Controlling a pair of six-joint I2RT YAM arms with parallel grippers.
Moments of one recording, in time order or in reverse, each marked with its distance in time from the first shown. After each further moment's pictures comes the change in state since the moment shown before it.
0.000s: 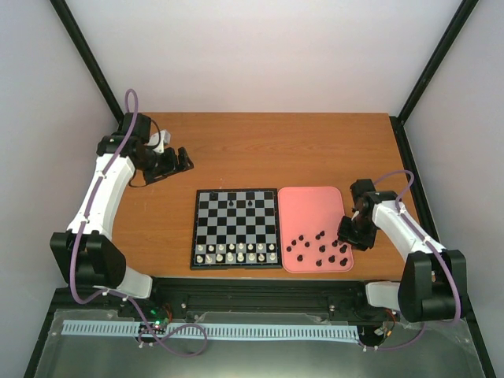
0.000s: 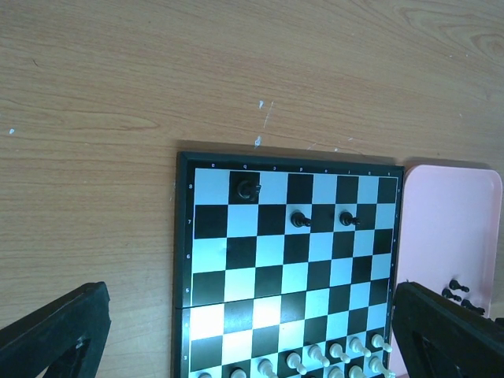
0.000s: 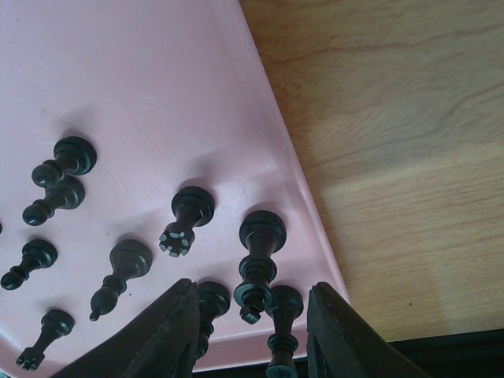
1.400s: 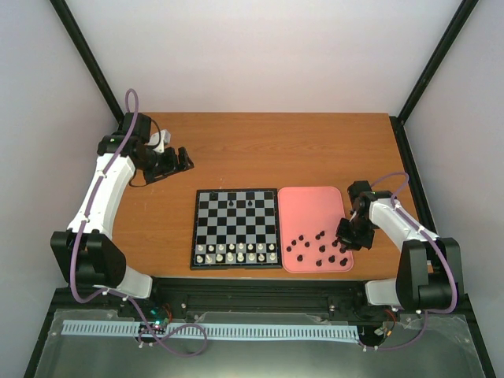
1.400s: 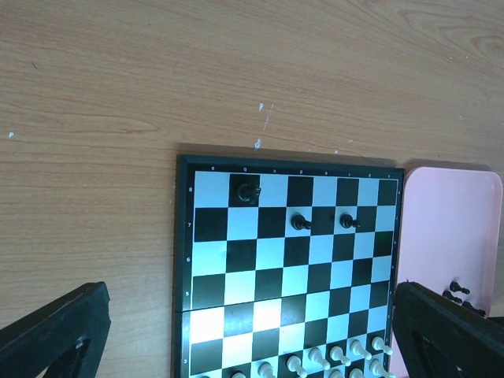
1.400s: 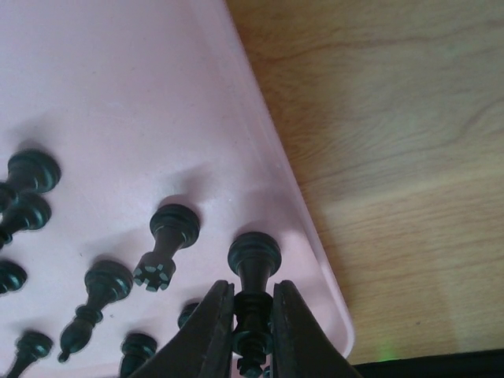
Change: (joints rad) left arm 0.000 0.007 0.000 0.008 0.000 0.000; right arm 0.000 0.074 -0.021 0.044 0.003 0.001
